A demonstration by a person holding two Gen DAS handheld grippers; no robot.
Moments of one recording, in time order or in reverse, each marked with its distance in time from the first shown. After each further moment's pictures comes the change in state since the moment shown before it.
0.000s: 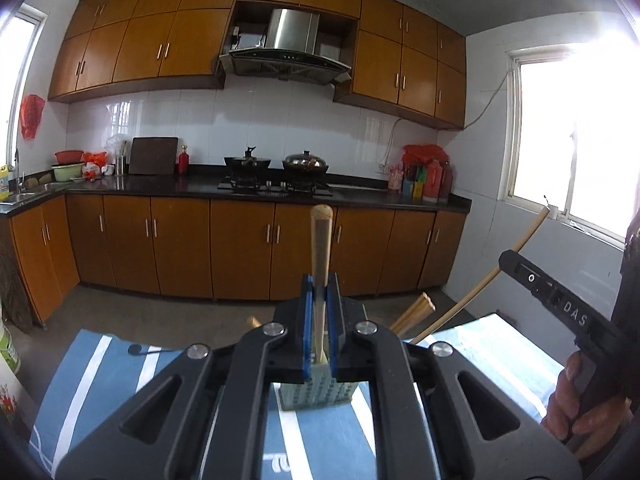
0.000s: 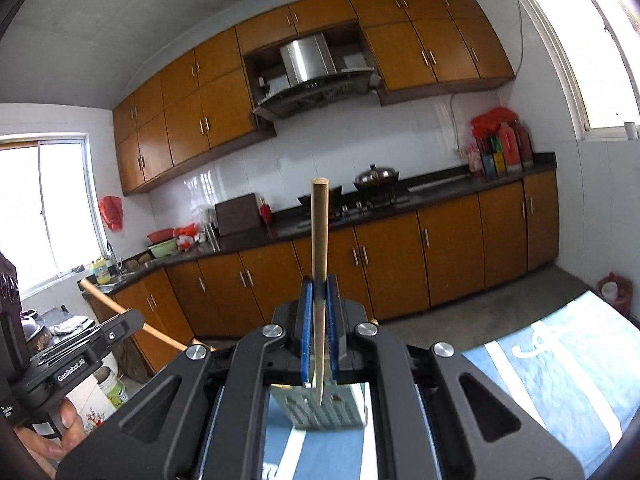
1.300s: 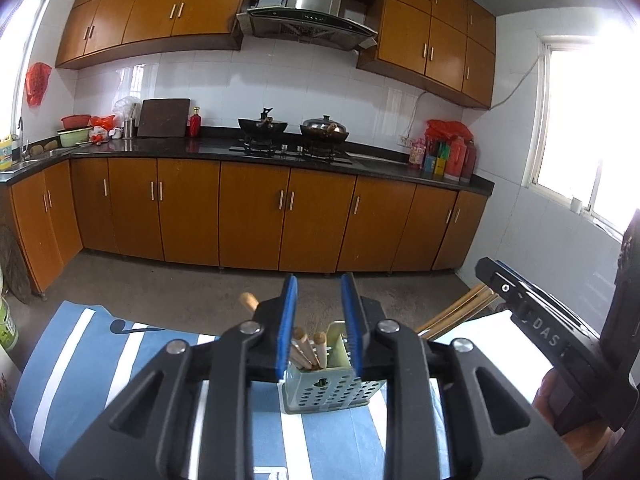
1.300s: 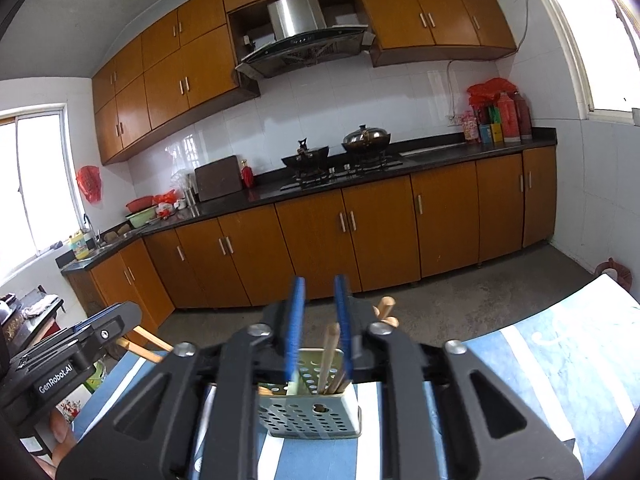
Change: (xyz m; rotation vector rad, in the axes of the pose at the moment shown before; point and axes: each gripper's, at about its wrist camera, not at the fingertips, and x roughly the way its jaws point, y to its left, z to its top) left arm 0.091 0.028 -0.024 -0.067 0.113 0.050; right arm 0.081 -0.007 -0.033 0.002 0.132 -0.061
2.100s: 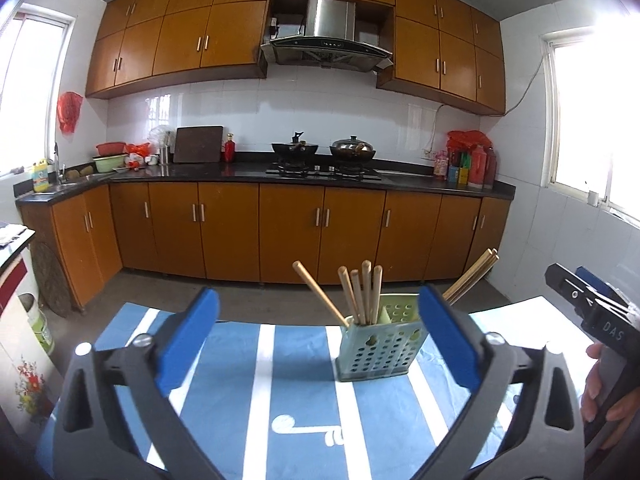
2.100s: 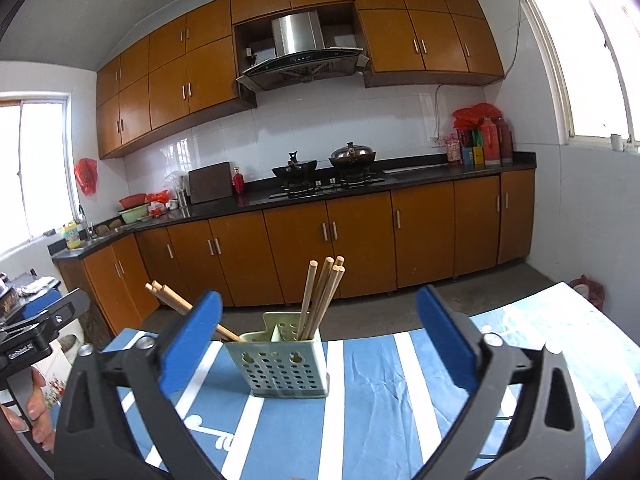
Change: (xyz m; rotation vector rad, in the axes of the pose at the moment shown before) left arm -0.107 0.018 -0.038 0.058 -0.079 0.135; right arm -0.084 0.002 -0.023 -0.075 -0.047 -0.078
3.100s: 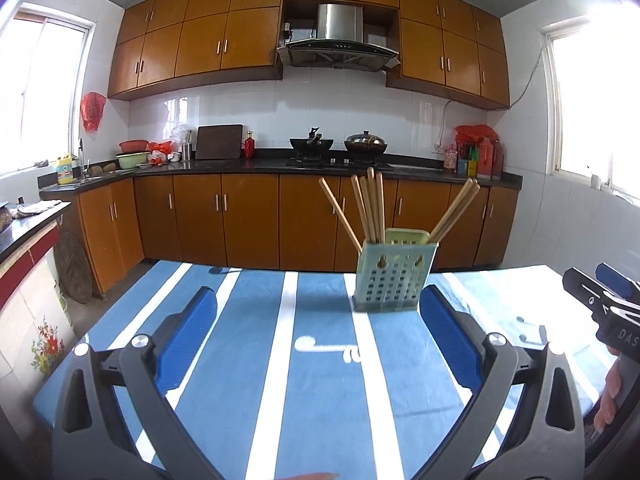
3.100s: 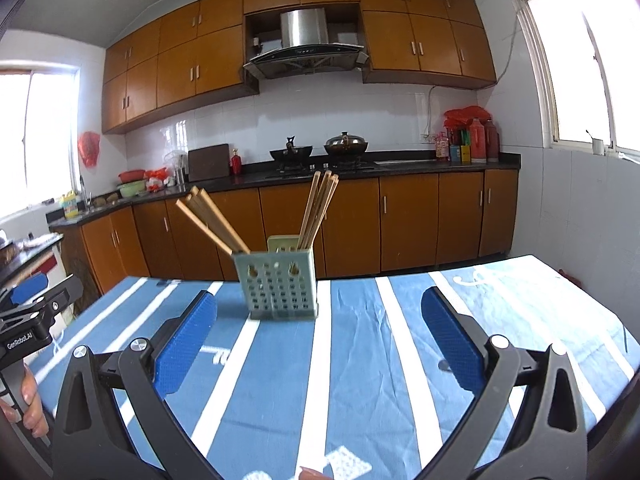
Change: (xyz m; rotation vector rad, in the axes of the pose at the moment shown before) left arm -0.094 0.001 -0.100 0.009 -0.011 0.059; right arm -0.095 0.014 -0.099 -0.075 0.028 -0.027
